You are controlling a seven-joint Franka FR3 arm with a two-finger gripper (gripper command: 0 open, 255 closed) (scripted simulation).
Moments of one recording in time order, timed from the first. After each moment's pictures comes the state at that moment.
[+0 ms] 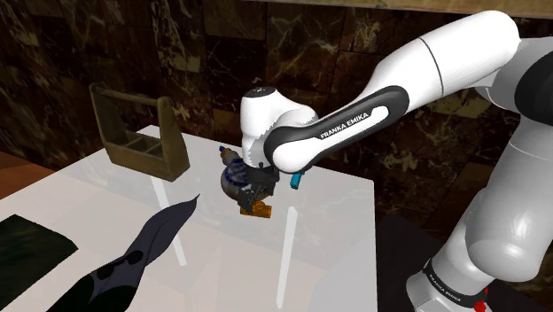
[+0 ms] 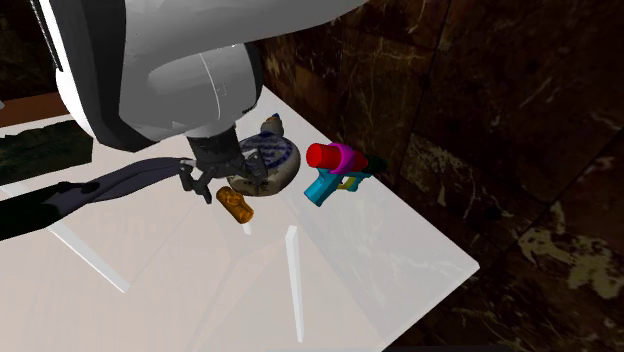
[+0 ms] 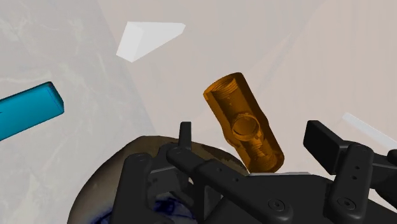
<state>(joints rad) 0.16 0.12 0.46 -2.08 -0.09 2.17 0.45</state>
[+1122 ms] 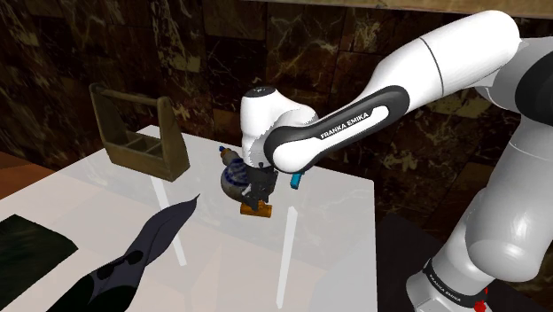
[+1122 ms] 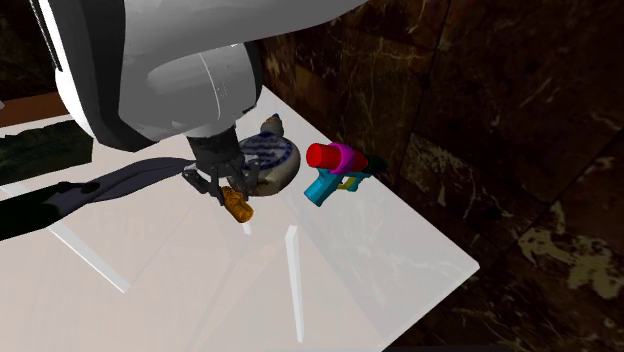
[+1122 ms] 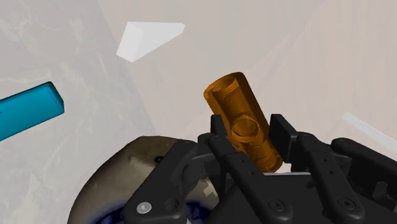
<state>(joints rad) 0.16 0.12 0.46 -2.08 -0.09 2.17 0.45</state>
